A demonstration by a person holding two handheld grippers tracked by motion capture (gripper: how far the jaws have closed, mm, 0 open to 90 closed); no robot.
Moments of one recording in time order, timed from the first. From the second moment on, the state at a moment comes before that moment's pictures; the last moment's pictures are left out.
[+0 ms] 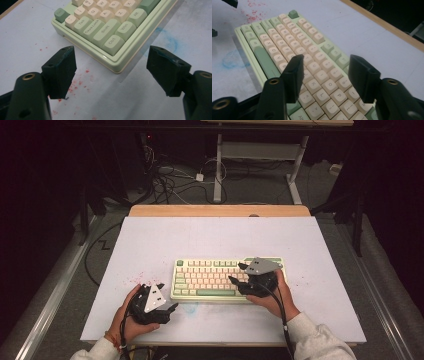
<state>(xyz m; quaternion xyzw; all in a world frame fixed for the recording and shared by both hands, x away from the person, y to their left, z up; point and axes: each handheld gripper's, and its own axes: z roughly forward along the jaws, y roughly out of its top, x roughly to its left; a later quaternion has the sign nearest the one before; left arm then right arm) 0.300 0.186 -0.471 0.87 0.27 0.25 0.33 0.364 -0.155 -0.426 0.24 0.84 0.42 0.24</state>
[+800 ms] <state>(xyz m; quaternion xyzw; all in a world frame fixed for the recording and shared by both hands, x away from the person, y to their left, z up) 0.301 0.189 -0.461 0.86 0.29 0.24 0.36 0.321 -0.208 -0.422 0.27 0.80 0.45 0.30</state>
